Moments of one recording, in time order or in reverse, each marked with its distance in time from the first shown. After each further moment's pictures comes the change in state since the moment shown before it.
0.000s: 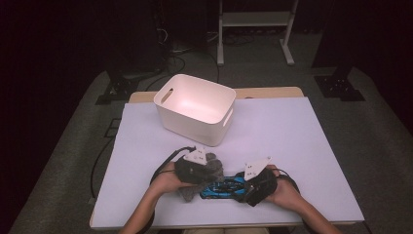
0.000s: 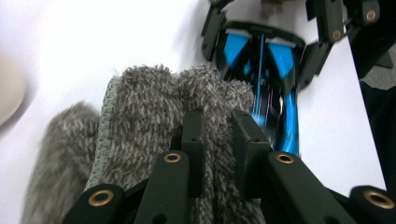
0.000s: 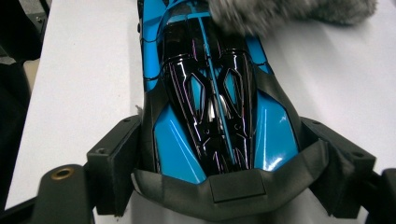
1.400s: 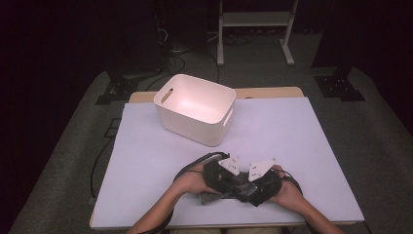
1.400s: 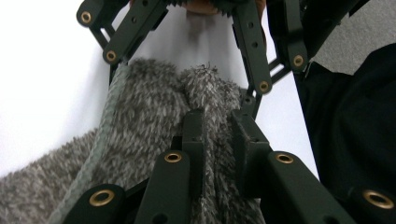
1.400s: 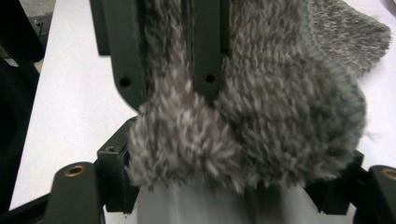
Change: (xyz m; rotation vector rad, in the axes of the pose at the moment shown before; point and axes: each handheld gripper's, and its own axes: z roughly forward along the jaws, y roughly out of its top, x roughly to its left) left arm -0.028 0.051 0.041 0.130 -0.169 0.139; right arm 0.001 -0.009 -0.008 -0.024 -0.010 -0.005
